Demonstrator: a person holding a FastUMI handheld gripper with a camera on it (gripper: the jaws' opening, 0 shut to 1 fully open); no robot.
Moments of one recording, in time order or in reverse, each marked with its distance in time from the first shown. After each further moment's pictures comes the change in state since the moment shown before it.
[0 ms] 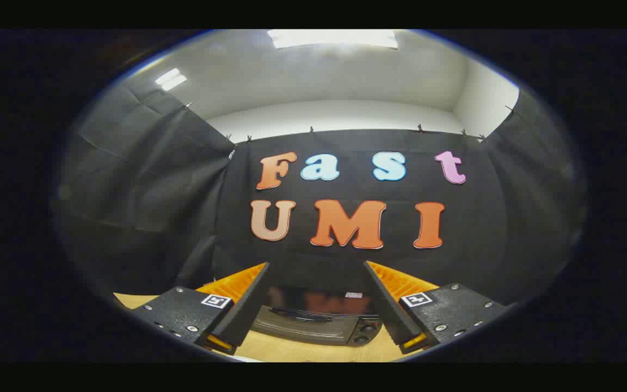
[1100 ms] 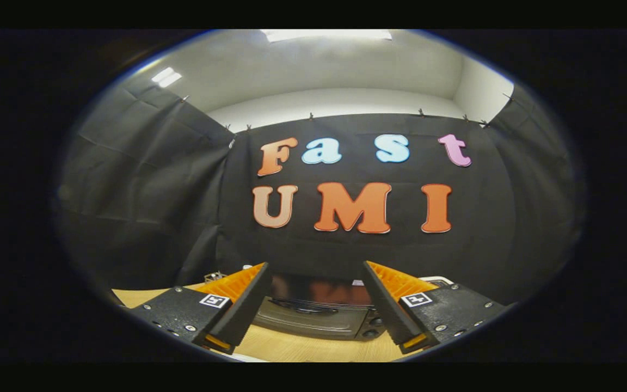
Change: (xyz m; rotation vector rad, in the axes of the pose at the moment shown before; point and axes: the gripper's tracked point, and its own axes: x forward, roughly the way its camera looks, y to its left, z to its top) arm 0.025 0.003 -0.058 0.014 0.086 0.033
